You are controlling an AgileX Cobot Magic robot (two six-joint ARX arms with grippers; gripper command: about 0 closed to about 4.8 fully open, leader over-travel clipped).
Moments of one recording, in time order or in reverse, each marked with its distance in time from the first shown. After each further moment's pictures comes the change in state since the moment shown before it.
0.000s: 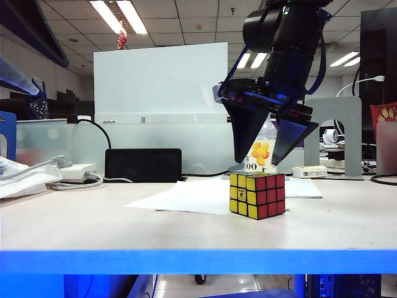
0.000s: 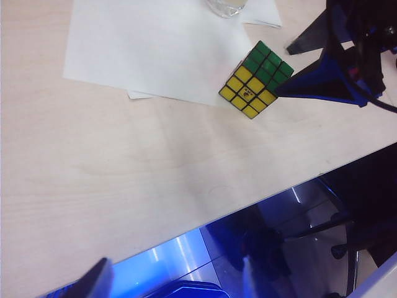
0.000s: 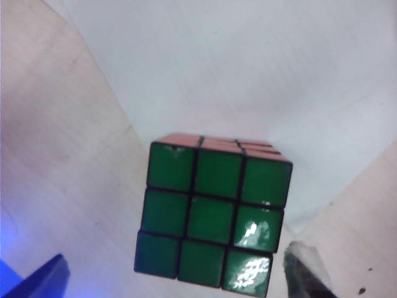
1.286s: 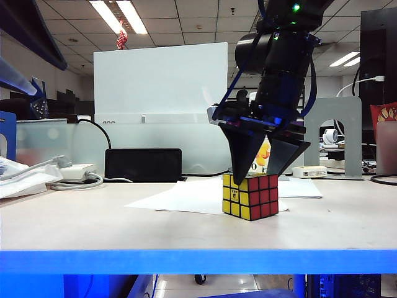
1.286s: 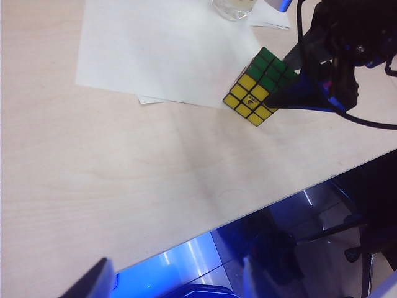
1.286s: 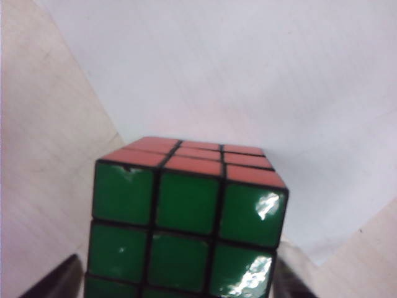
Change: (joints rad) left arm 0.000 0.000 0.000 0.003 -0.027 0.026; right arm 0.011 0.079 0.000 0.029 0.003 0.000
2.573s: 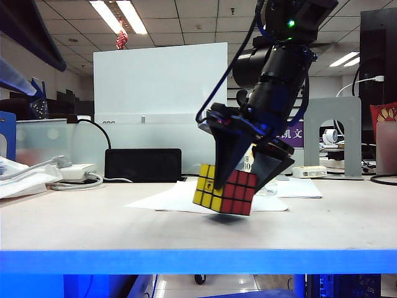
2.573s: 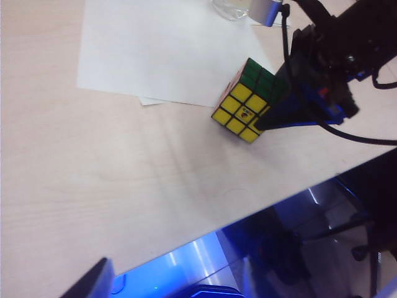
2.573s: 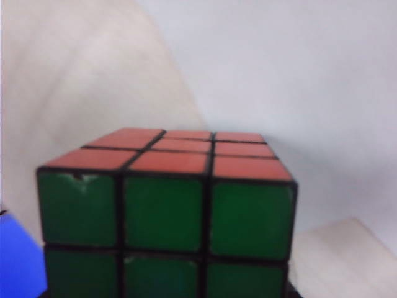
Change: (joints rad) left arm 0.000 0.000 0.000 0.000 -0.012 0.023; right arm 0.001 0.048 0.000 -0.006 -0.234 0.037
